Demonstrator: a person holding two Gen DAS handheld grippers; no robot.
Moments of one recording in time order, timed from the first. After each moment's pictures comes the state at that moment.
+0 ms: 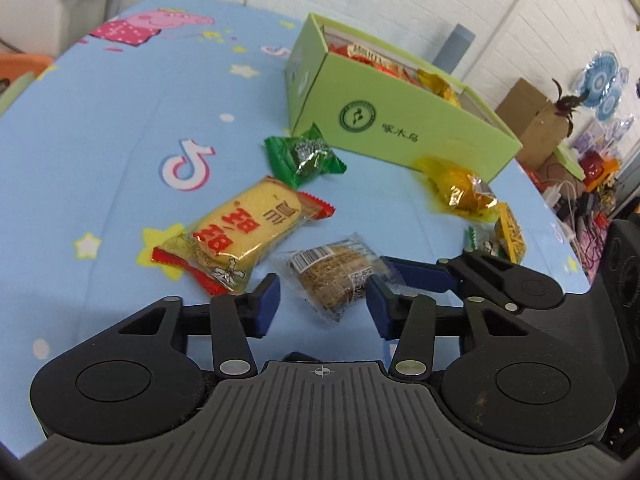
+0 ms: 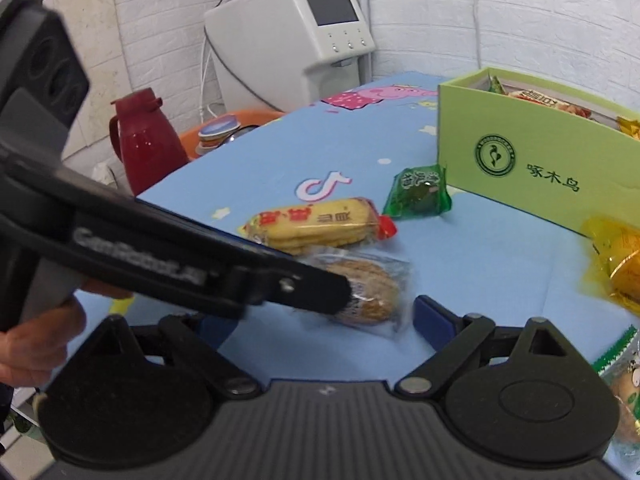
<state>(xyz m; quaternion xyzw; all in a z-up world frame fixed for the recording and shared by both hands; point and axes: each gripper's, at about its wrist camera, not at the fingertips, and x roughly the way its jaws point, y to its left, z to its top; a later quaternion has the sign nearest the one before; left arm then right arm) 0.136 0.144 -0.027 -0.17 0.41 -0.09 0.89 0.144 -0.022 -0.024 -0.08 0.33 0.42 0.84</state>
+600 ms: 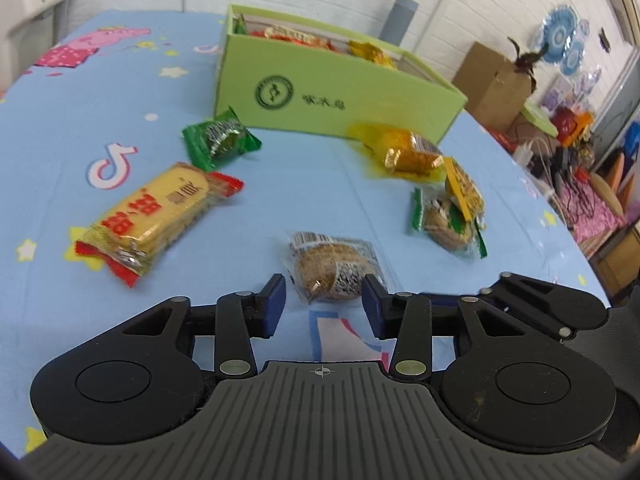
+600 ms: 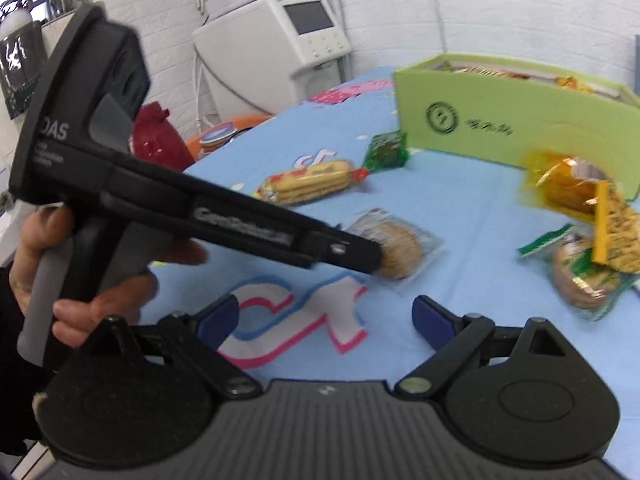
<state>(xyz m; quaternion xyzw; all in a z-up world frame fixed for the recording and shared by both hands) 0.122 0.097 -0.022 -0.13 0.39 -0.14 0.90 0.092 -0.096 -0.011 -0.04 0.34 0.39 0.85</state>
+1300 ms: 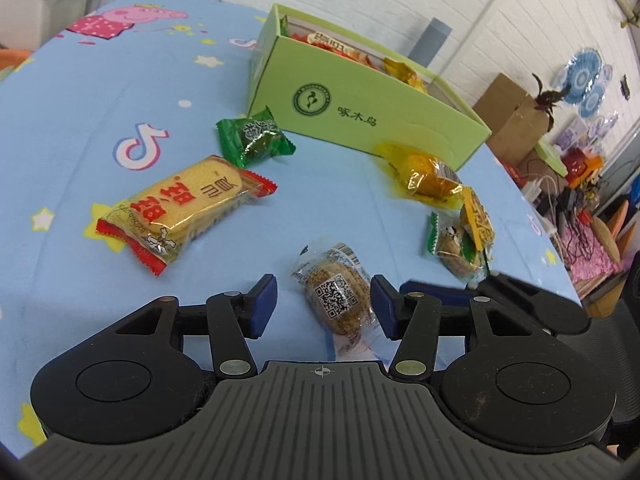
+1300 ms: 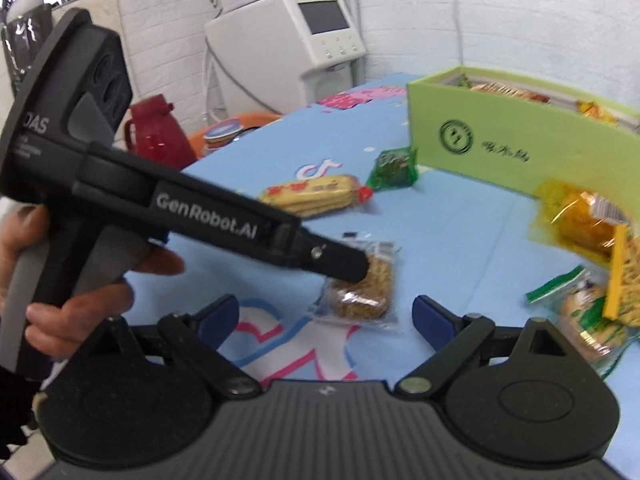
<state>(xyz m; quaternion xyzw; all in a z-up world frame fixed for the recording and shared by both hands) 0.126 0.114 -0.026 -0.18 0.40 -0.12 0.89 0.107 -0.076 -0.010 -0.07 0.32 0.41 0.85</state>
